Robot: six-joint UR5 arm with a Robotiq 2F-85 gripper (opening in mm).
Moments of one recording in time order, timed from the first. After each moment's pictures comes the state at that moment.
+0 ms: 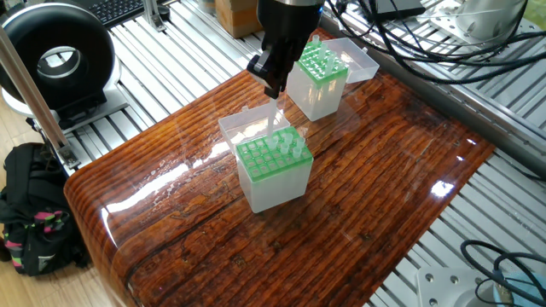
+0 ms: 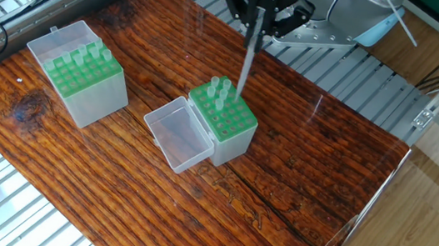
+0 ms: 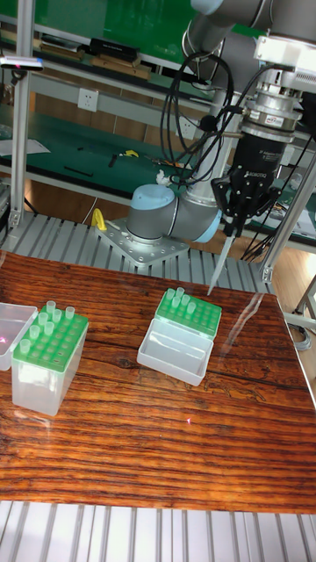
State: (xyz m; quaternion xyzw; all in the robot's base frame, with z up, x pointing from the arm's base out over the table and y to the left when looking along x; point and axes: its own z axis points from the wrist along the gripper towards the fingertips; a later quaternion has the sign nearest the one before) arm 0.435 0.130 0.308 -0.13 0.99 0.02 0.06
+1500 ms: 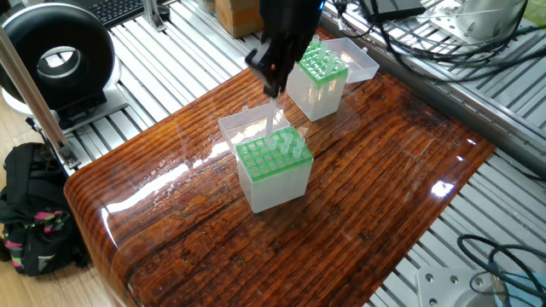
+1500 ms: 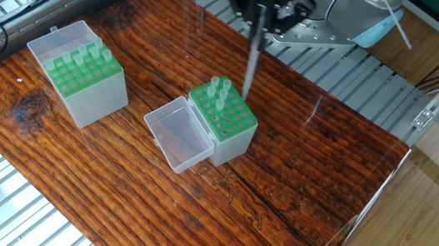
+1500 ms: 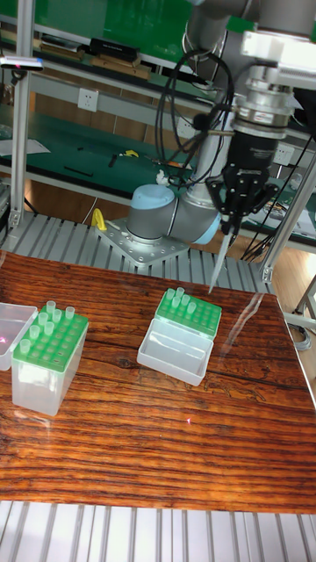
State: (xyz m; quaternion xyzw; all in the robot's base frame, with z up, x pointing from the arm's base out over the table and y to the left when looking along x) arm 0.448 0.107 0.314 -0.12 0.99 0.05 0.05
